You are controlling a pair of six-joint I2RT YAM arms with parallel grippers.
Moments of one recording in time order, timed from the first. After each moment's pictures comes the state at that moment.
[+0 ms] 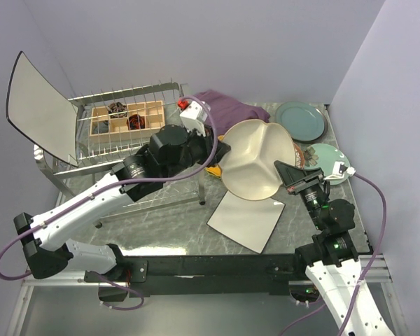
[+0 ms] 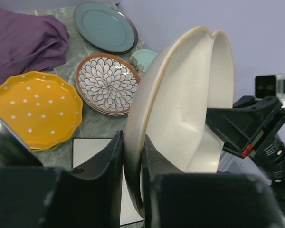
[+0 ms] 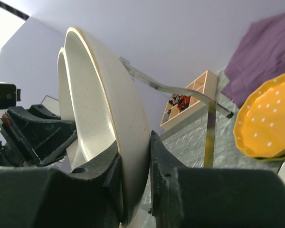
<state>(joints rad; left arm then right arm) -0.99 1.27 1.41 -0.30 -0.16 -0.51 0.26 0.30 0.44 0.09 -0.13 1.07</state>
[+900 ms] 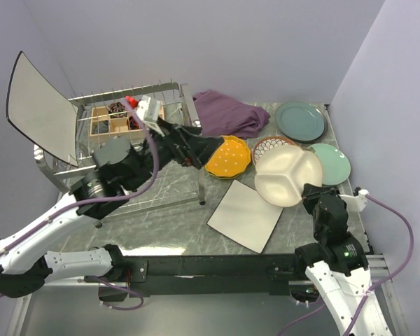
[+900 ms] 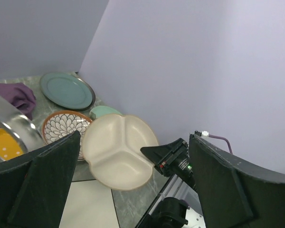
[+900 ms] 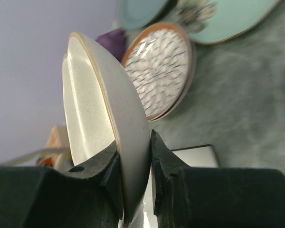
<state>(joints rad) -1.01 1.05 1.36 -0.12 -0.15 -0.54 0.27 0.24 0.55 -0.66 0.50 1.10</state>
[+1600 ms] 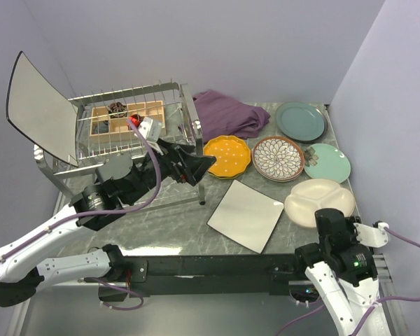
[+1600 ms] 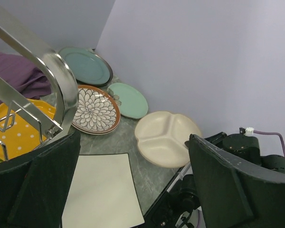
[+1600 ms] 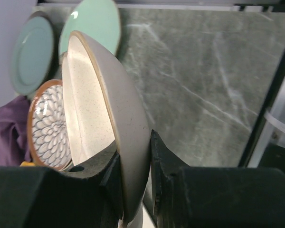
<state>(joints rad) -1.01 0.92 1.13 -0.12 -0.17 -0.52 0.27 0.22 0.66 -1.32 0.88 1.44</state>
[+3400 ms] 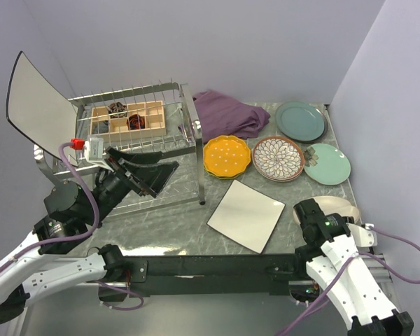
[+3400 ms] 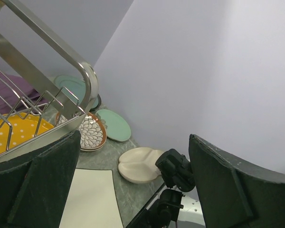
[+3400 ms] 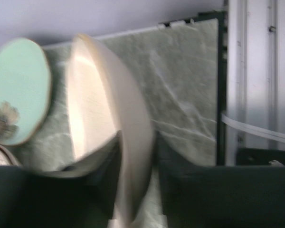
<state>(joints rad) -1.01 0.60 1.00 -0.12 -0.25 -0.60 0.25 0.59 0.48 -1.42 1.03 1.96</state>
